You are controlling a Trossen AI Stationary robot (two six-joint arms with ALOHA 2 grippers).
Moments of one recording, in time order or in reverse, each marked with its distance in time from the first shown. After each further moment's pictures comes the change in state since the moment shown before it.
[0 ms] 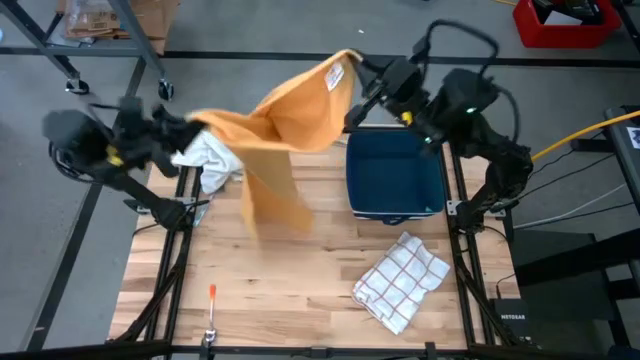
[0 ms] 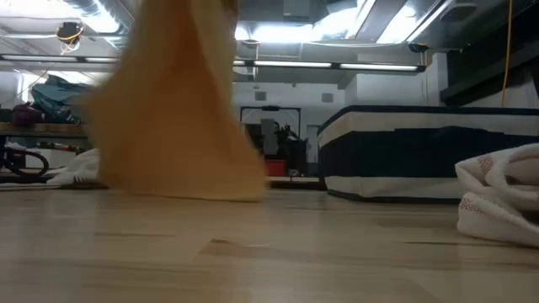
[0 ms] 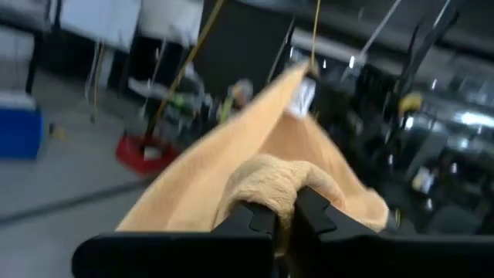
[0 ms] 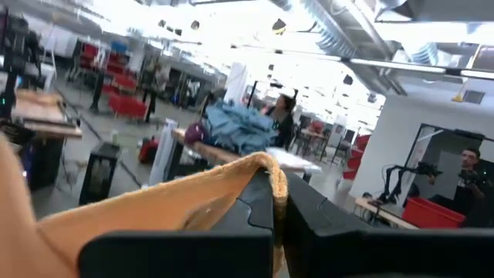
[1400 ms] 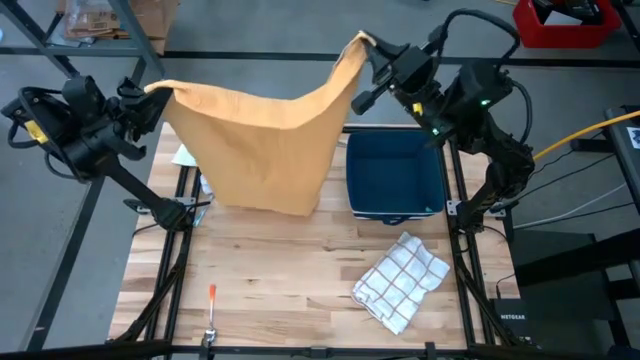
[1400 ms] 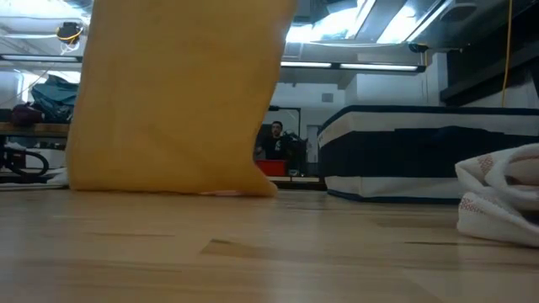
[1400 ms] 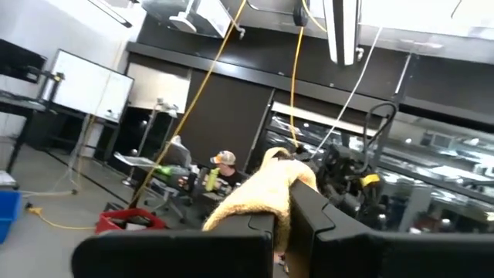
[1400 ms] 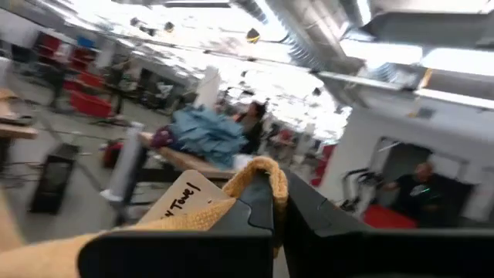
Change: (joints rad) left arm -0.111 -0.004 0.000 0.512 -0.041 0.497; right arm -0.025 0.000 0.031 0.065 0.054 -0.149
